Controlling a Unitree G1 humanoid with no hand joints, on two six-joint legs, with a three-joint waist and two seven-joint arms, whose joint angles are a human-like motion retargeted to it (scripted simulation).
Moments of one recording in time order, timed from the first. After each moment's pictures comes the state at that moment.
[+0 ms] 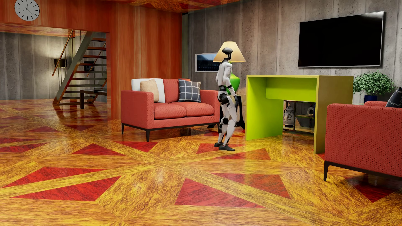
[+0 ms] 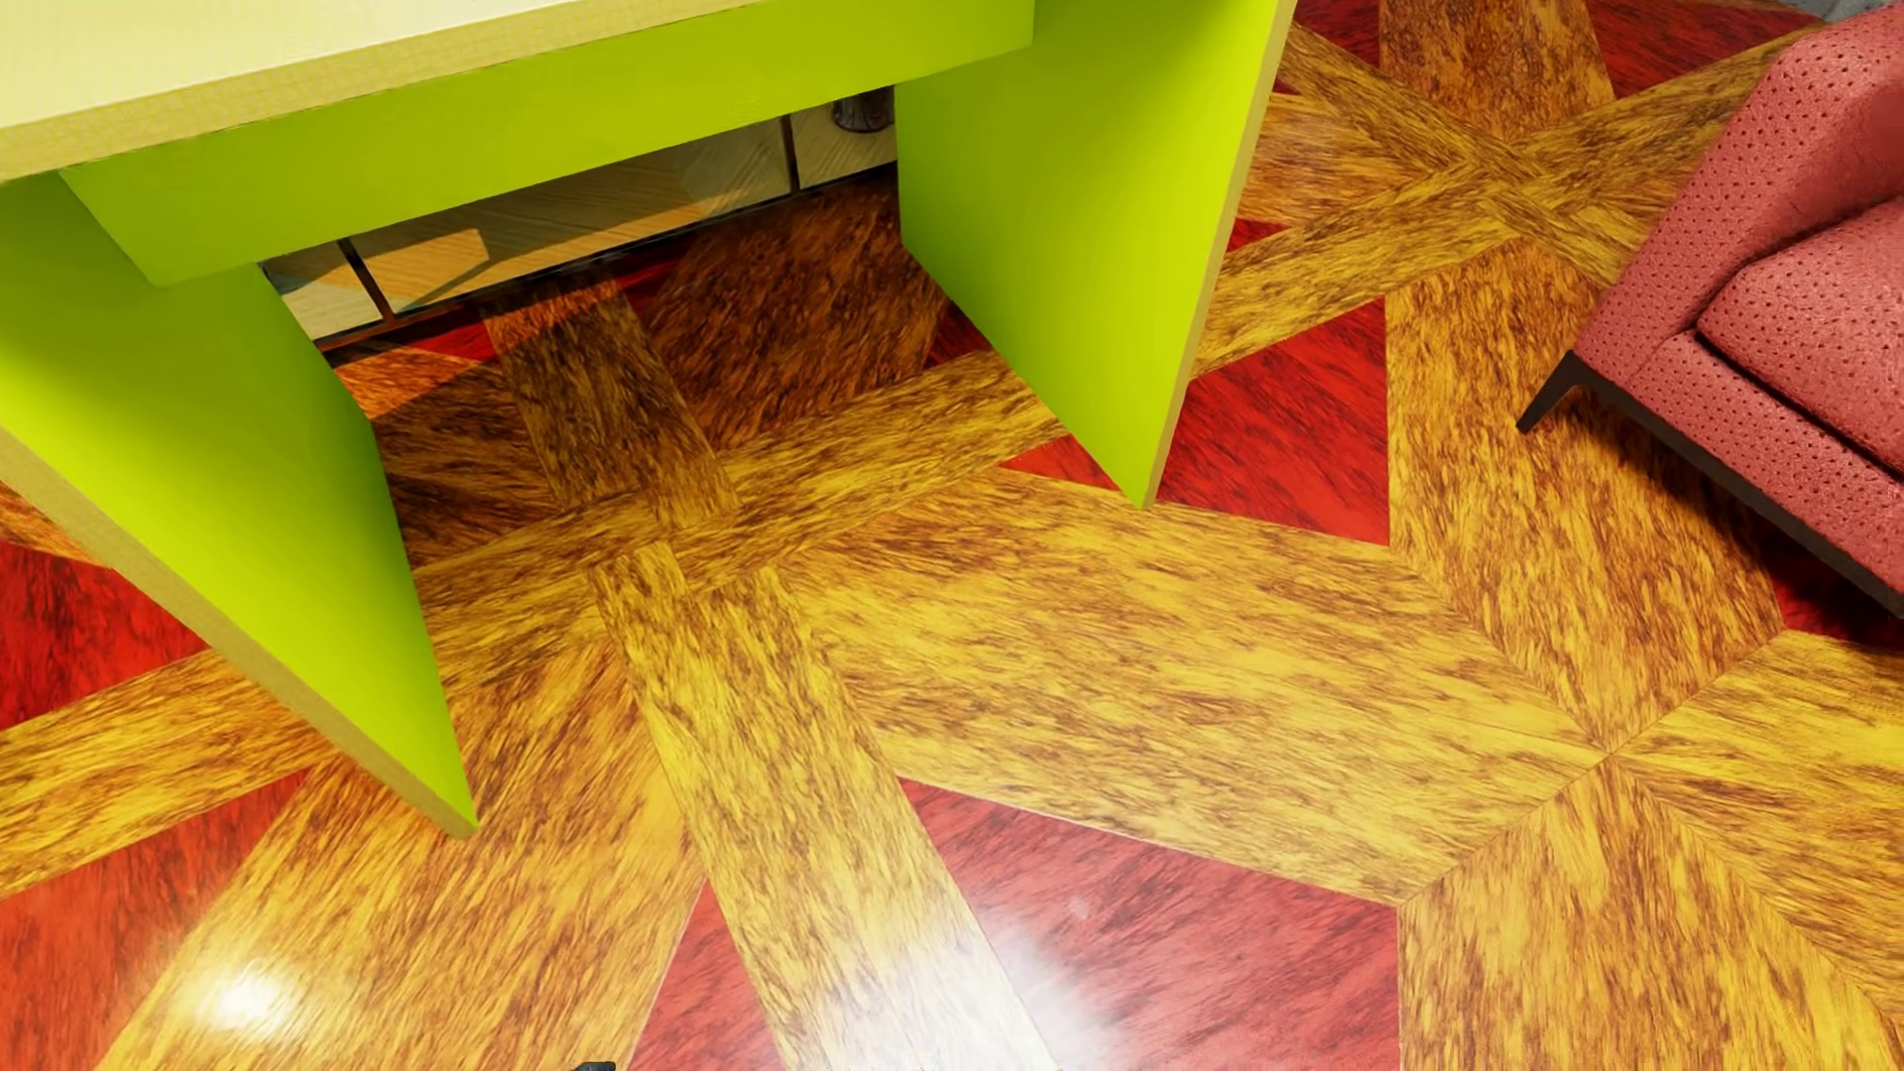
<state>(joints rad) -0.23 -0.36 0.04 0.02 -0.27 -0.04 0.28 -0.14 0.02 0.45 0.65 0.24 0.18 -0.37 -0.28 0.07 -0.24 0.00 0.12 0.07 0.34 0.61 0.62 0.66 -0.77 0.17 0.34 0.05 0.08</state>
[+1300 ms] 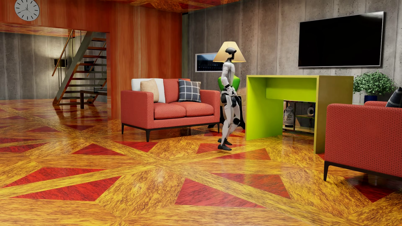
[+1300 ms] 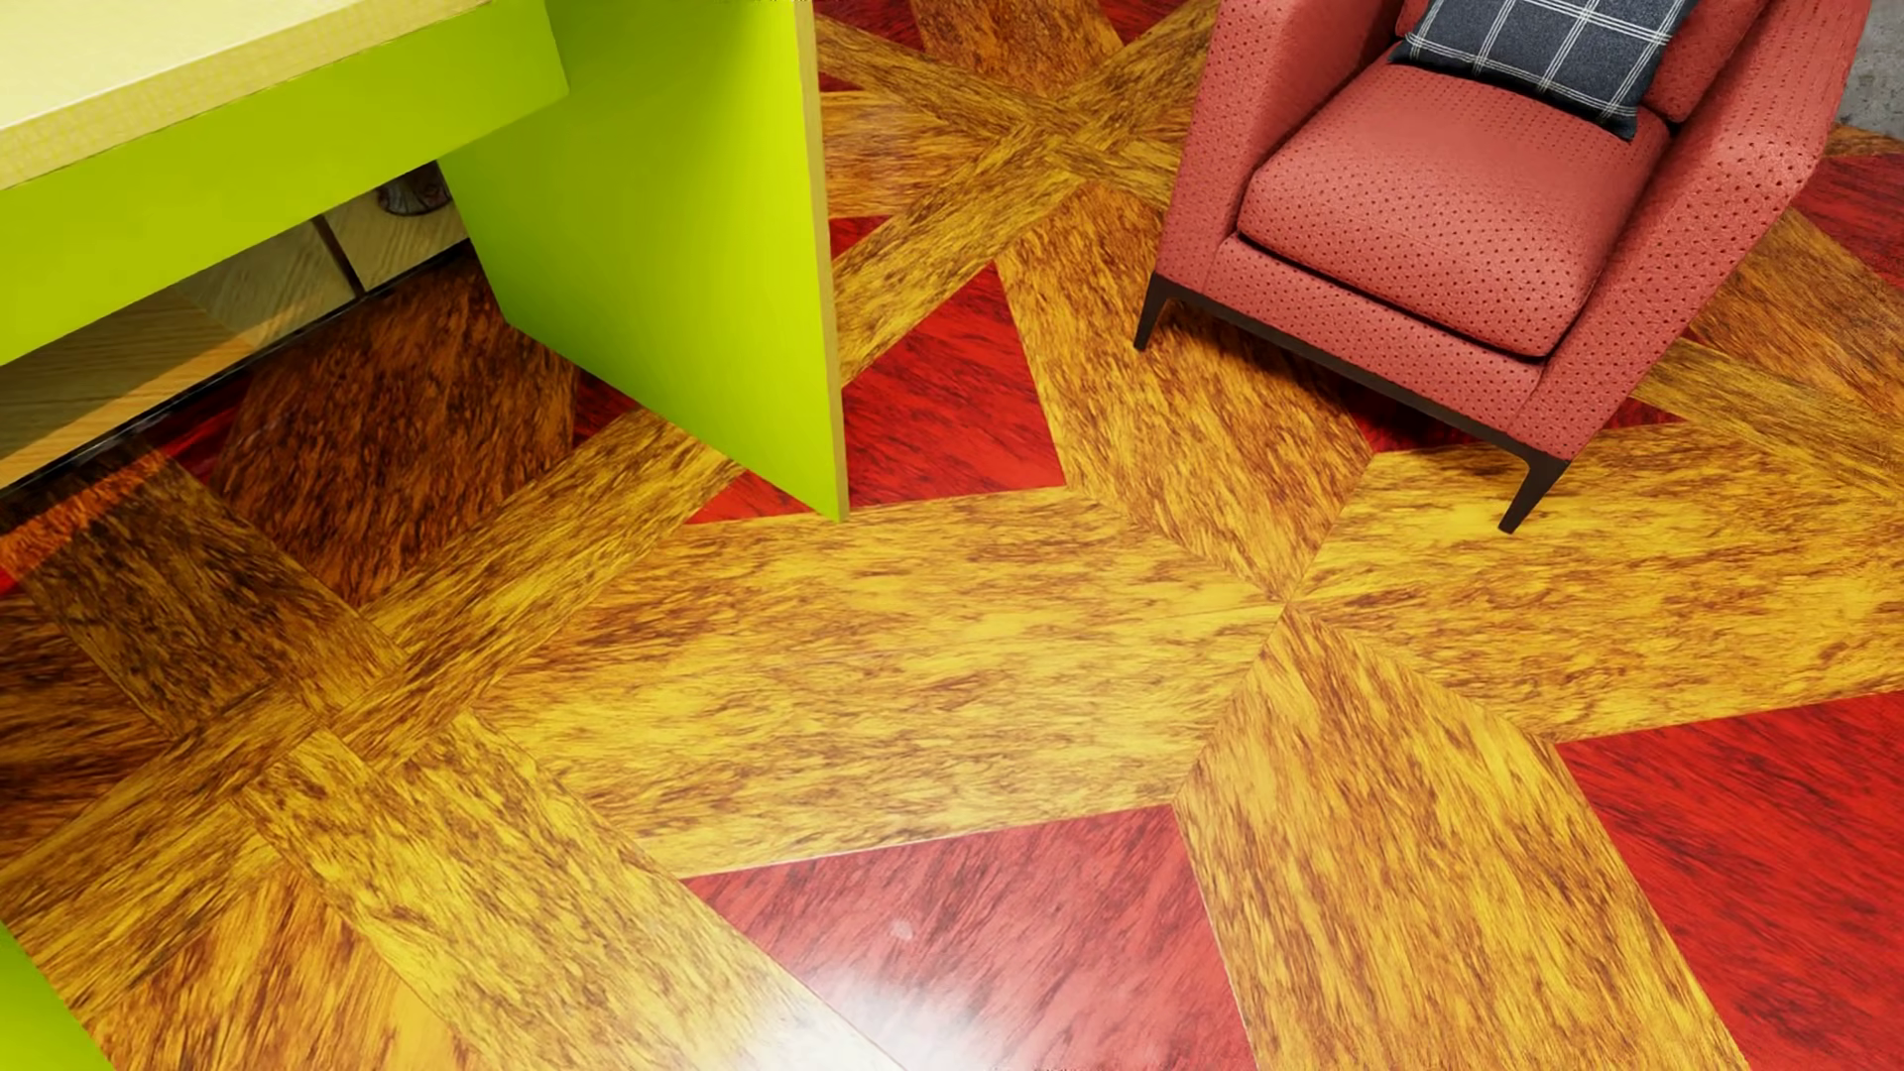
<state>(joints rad) -0.37 -0.20 0.05 0.33 -0.05 0.02 0.32 -0.43 0.01 0.93 0.43 0.22 0.12 -0.31 -0.30 0.06 -0.22 -0.04 -0.06 0.13 0.44 0.69 0.72 0.64 -0.72 0.23 0.33 0.06 0.06</state>
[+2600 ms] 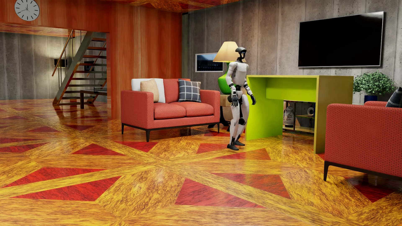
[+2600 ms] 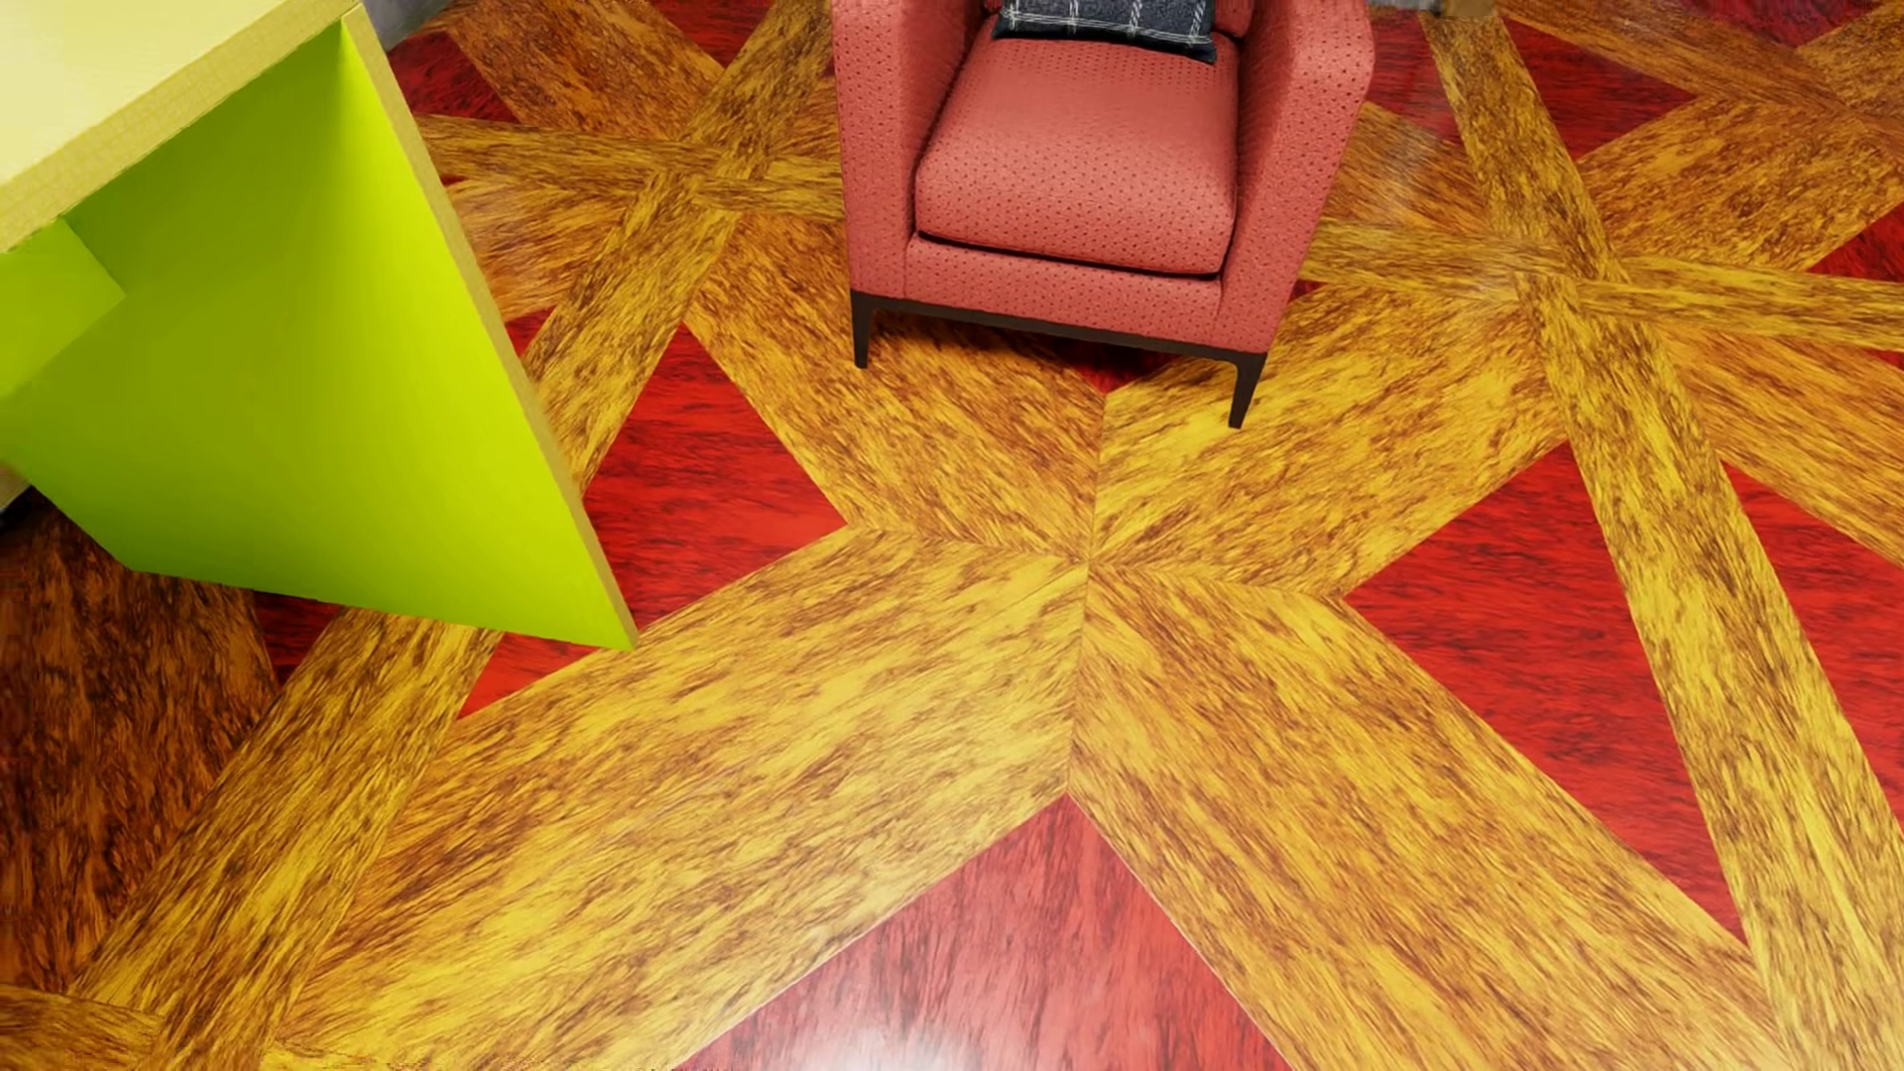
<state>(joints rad) -0.15 -0.28 0.01 0.08 -0.11 -0.01 0.15 -0.26 -0.01 0.45 0.41 0.20 0.16 -0.38 -0.19 0.05 -0.20 -0.07 -0.02 0.04 0.37 0.71 0.74 0.66 -0.64 0.21 0.35 0.09 0.01</state>
